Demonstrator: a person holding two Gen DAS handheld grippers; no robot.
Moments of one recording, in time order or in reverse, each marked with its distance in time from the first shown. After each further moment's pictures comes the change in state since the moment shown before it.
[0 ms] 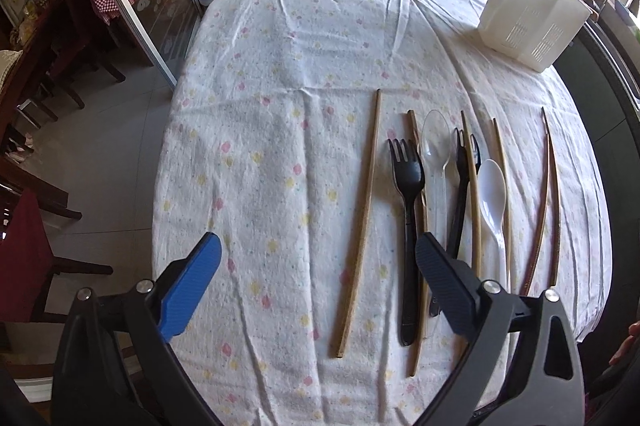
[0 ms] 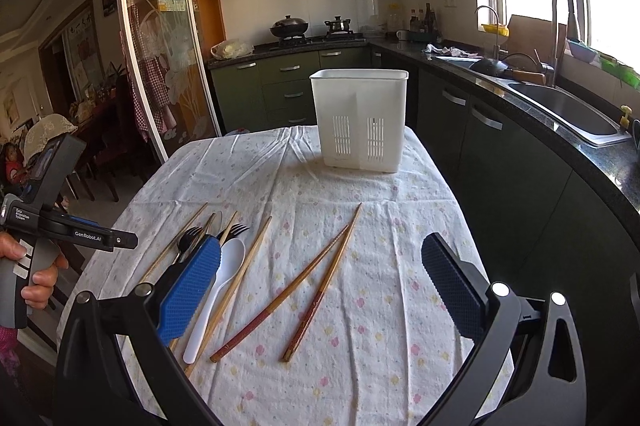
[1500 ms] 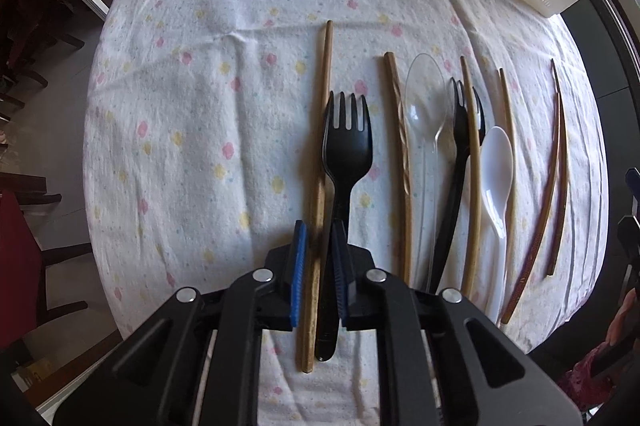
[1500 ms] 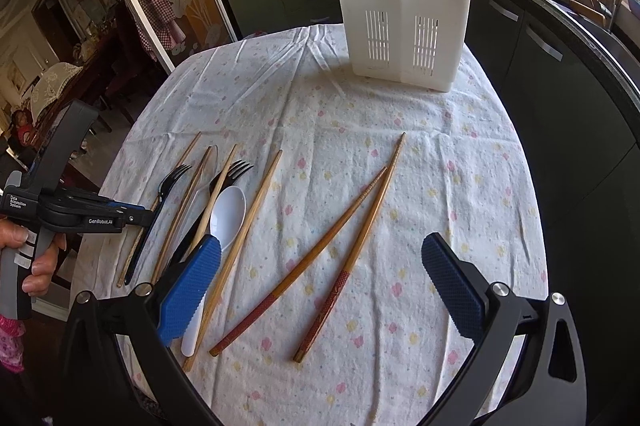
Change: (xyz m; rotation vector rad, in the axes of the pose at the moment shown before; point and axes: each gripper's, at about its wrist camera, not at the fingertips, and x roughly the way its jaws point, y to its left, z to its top) left arm 0.049 -0.032 0.035 0.060 0.257 -0.077; right arm 0.099 0.000 0.018 -0.023 0.383 0.061
